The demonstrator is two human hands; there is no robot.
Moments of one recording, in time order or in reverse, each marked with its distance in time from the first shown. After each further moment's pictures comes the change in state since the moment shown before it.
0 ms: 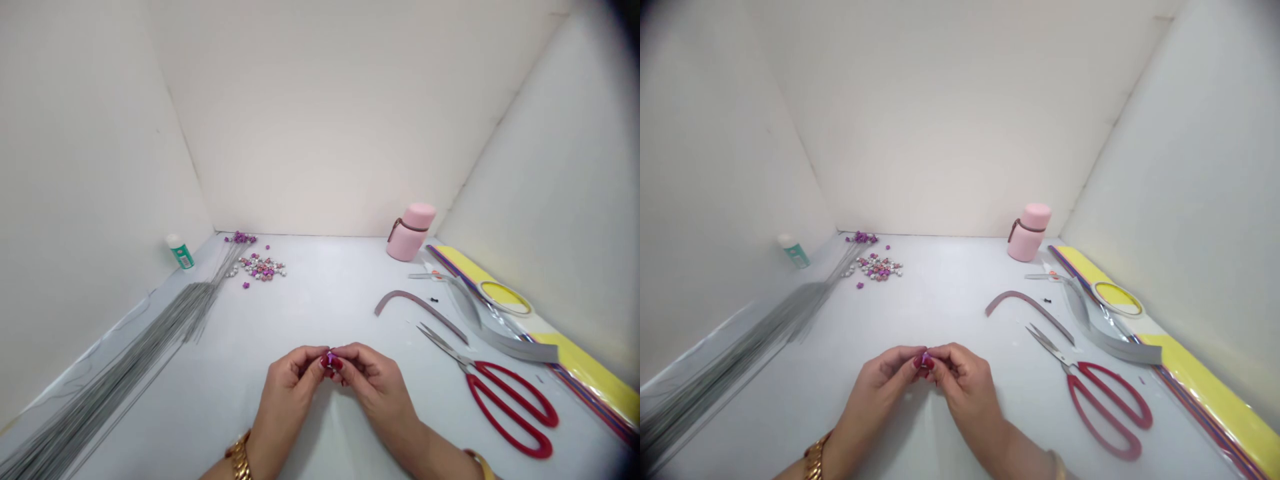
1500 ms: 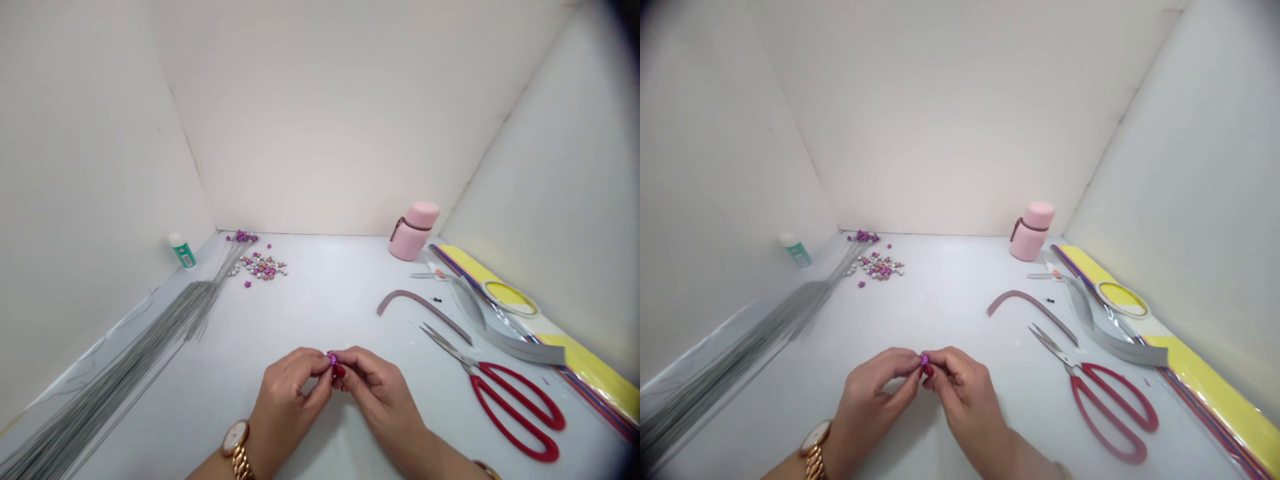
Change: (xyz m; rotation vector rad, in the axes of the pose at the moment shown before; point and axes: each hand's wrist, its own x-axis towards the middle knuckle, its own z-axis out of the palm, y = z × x) left_hand -0.004 0.002 -0.006 0.539 0.091 0.587; right_hand -0.004 -0.010 -0.002 -0.033 -0.108 -0.072
